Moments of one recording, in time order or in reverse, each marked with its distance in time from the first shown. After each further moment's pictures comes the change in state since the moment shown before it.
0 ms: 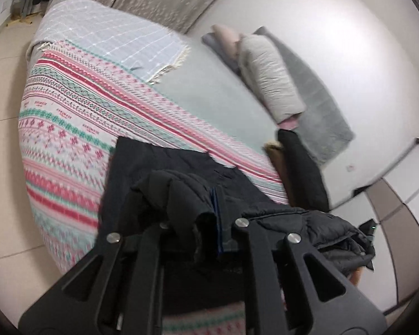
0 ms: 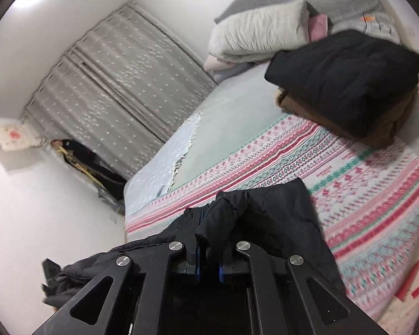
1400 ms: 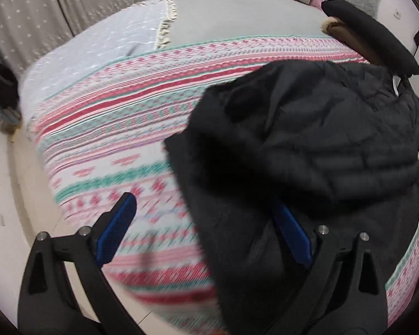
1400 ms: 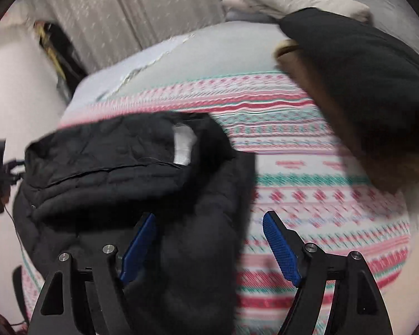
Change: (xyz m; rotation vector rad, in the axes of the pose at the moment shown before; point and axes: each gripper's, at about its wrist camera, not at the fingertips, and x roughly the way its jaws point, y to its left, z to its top) left arm 0.138 0.025 0.007 0.631 0.284 0.413; right arm 0.131 -0.067 -0.010 -0.474 0.352 -0.275
